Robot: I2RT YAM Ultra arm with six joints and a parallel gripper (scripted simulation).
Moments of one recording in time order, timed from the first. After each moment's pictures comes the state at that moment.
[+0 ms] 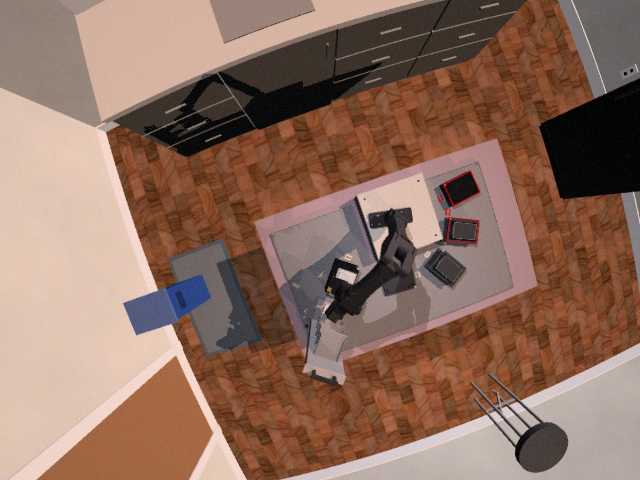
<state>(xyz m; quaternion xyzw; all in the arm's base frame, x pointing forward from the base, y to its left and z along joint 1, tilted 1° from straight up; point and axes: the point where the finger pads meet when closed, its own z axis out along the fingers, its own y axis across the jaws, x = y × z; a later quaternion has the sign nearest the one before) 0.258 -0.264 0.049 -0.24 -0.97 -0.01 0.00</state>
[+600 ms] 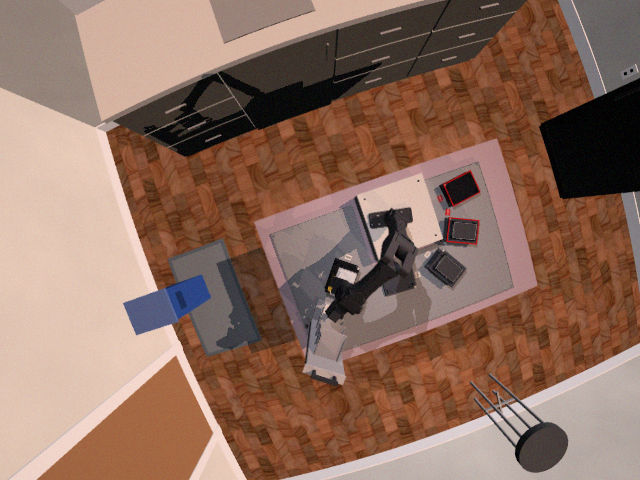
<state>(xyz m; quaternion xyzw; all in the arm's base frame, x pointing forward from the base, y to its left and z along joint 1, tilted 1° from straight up) 0.257 -0.262 0.048 -0.24 -0.97 -0.01 0.00</state>
